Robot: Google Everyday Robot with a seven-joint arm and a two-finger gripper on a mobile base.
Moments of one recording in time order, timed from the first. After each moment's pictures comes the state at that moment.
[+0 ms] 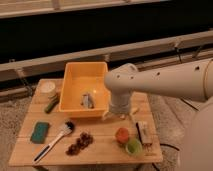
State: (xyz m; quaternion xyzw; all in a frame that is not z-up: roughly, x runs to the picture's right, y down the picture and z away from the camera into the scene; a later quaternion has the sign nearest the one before) arm 0.058 0.144 0.683 -0.25 0.30 0.71 0.59
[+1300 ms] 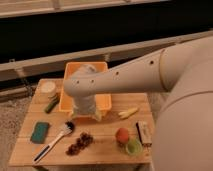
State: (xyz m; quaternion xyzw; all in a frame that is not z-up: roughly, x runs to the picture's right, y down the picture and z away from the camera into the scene) arm -0.120 0.134 0.672 -0.26 0.20 0.67 0.67
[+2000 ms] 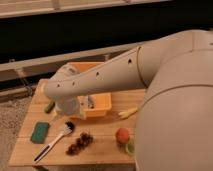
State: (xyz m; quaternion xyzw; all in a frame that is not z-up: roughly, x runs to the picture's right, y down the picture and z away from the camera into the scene) arm -0.165 0.122 0.669 -0.27 0.15 0.64 0.70
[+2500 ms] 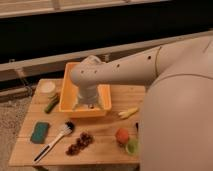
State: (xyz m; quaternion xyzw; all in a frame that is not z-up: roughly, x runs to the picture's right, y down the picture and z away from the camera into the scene) arm -0.069 0.091 0.714 -0.26 0.19 0.66 0.68
